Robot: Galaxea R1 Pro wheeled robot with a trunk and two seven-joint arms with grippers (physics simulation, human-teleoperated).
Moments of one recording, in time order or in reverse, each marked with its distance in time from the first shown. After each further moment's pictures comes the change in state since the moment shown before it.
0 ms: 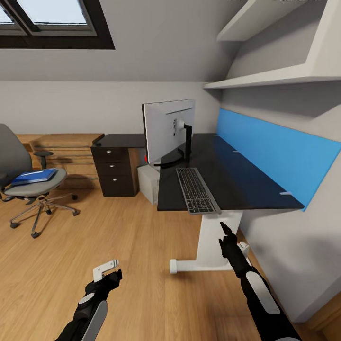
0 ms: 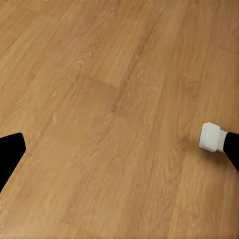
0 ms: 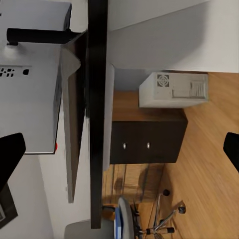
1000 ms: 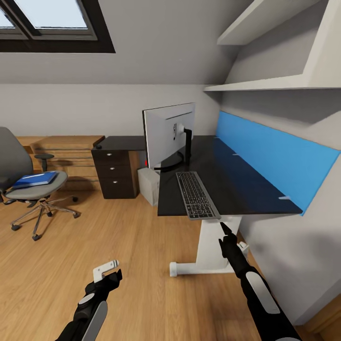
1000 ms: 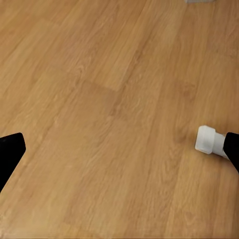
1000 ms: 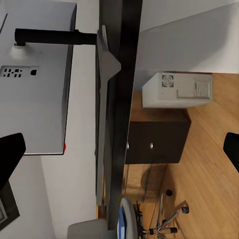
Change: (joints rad) left arm 0.000 0.000 0.000 0.005 0.000 -0.001 -0.001; right arm 0.000 0.000 0.000 0.001 0.002 0.000 -0.001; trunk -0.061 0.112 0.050
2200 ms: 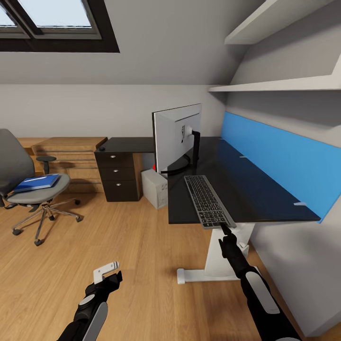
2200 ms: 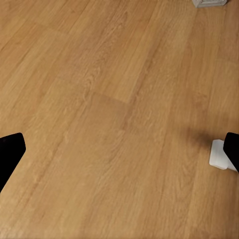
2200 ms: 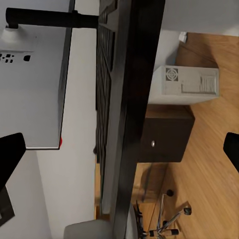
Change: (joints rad) left arm 0.000 0.000 -0.001 0.015 0.000 0.000 -0.001; right arm 0.000 0.000 0.000 0.000 0.014 0.000 -0.001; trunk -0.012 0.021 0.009
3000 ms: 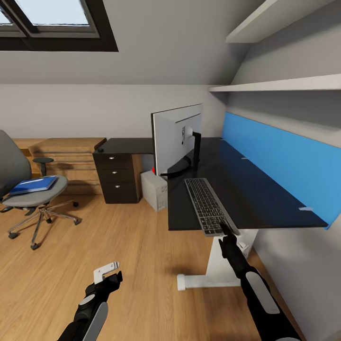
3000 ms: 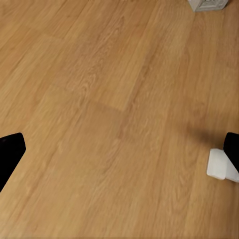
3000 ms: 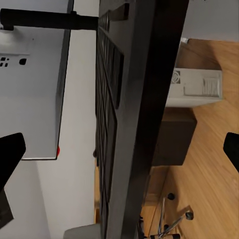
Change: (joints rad) left arm 0.000 -0.001 -0.001 0.000 0.000 0.002 0.000; right arm 0.000 0.000 0.000 0.001 0.000 0.000 0.000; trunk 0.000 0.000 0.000
